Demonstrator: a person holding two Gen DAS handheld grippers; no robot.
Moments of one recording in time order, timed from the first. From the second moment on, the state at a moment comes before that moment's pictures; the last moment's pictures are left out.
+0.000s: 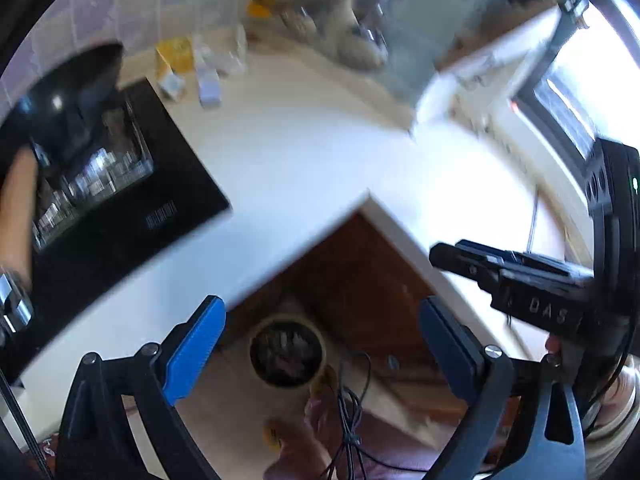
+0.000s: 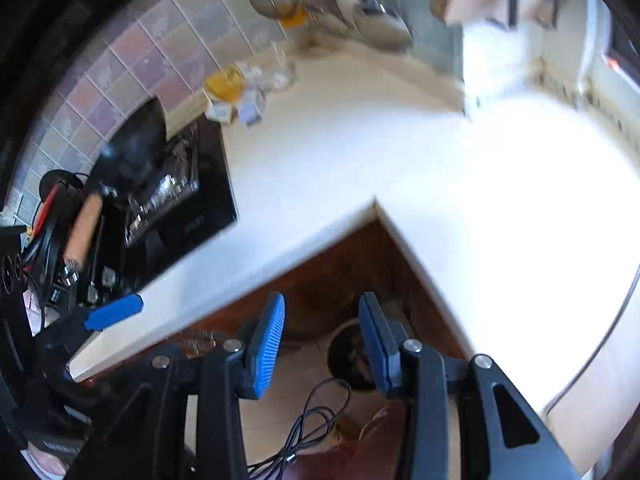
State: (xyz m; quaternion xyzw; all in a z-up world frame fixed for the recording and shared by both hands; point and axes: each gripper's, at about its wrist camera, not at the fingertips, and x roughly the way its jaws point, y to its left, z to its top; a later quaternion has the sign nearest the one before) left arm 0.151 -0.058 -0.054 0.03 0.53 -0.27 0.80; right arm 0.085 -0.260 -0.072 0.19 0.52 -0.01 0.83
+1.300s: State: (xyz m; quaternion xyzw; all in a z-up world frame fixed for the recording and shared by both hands) left arm 0.512 -0.089 -0.178 -0.08 0.54 -0.09 0.83; right arm 0.503 -0.262 -0.148 0.11 0.51 0.09 0.85
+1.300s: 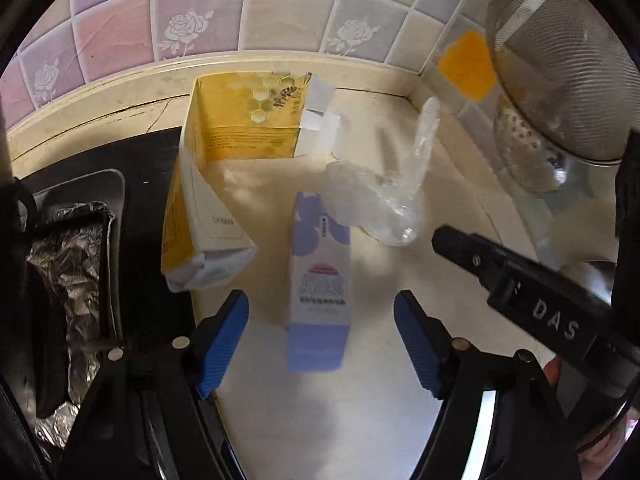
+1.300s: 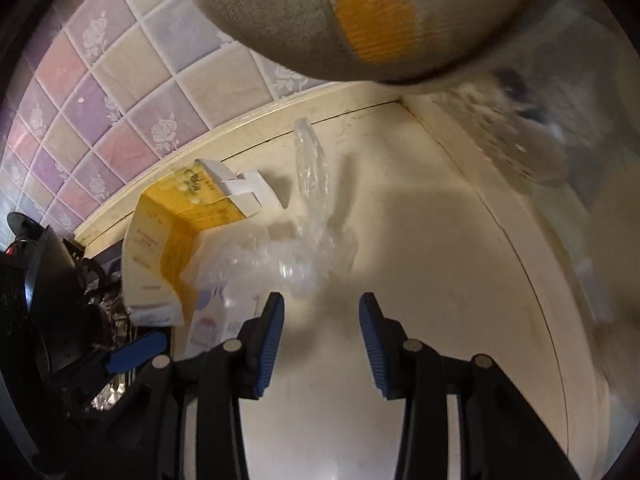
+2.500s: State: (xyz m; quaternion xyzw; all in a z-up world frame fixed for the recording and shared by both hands) left arm 0.468 -0.094 -0.186 -0.09 0.56 -0.07 0.82; right arm 0.486 -0.239 -0.145 0.07 0.50 0.14 0.85
